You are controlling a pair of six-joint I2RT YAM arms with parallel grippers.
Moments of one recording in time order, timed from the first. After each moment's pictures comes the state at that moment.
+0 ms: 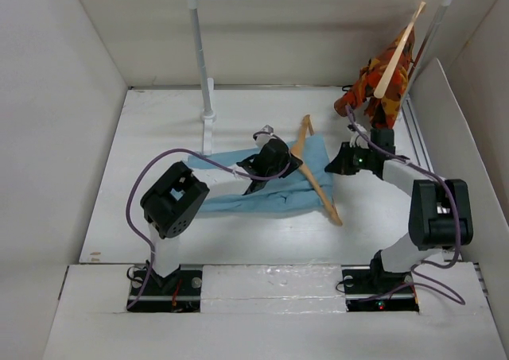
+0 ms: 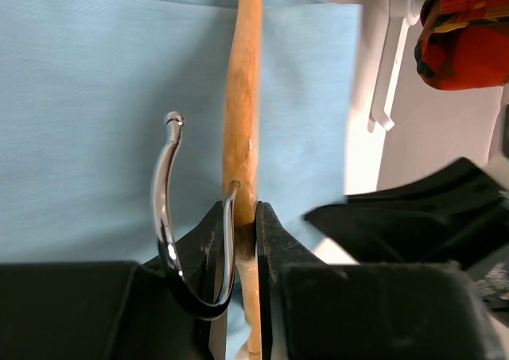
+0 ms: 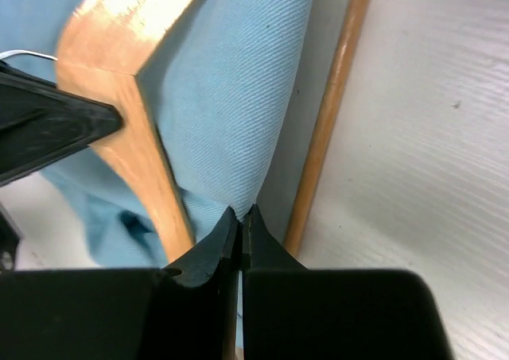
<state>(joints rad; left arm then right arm) -0.84 1.89 1.12 0.22 -0.16 -1.23 0.00 1.59 0.83 -0.09 -0.68 0.08</state>
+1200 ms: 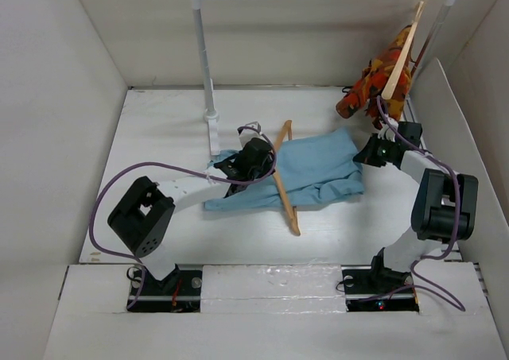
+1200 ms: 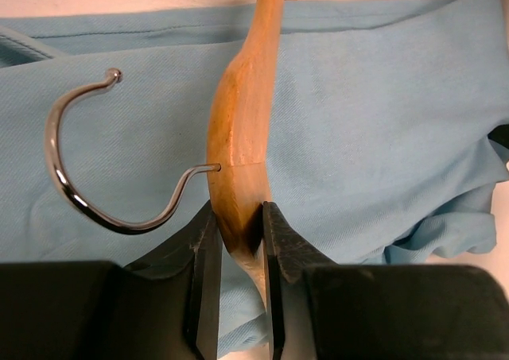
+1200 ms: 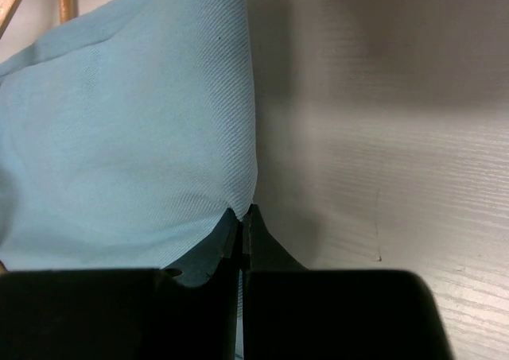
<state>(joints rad) -0.79 1.63 1.01 -0.04 -0.31 -0.81 -0.23 1.64 0.95 -0.16 -0.57 0.10</state>
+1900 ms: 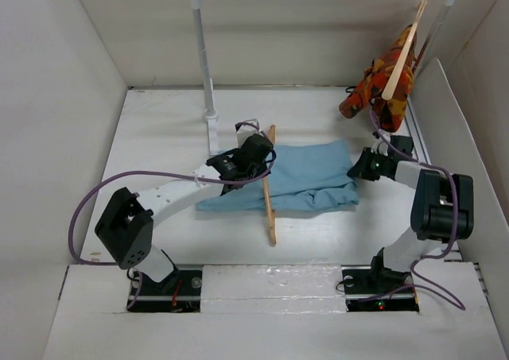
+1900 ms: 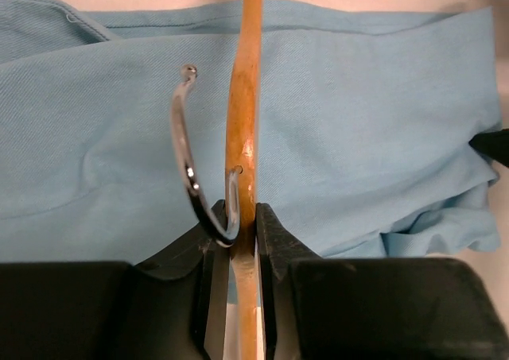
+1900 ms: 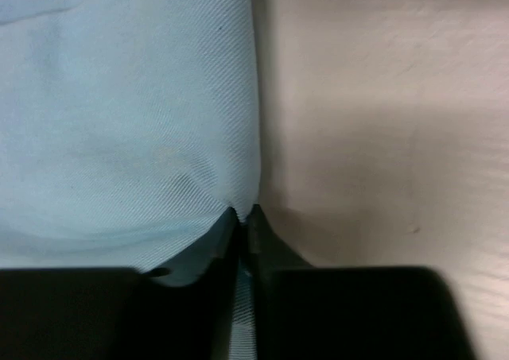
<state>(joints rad) -0.84 1.53 1.12 -0.36 -0.39 -0.79 -0.21 1.66 0.82 -0.09 -0.57 0.11</state>
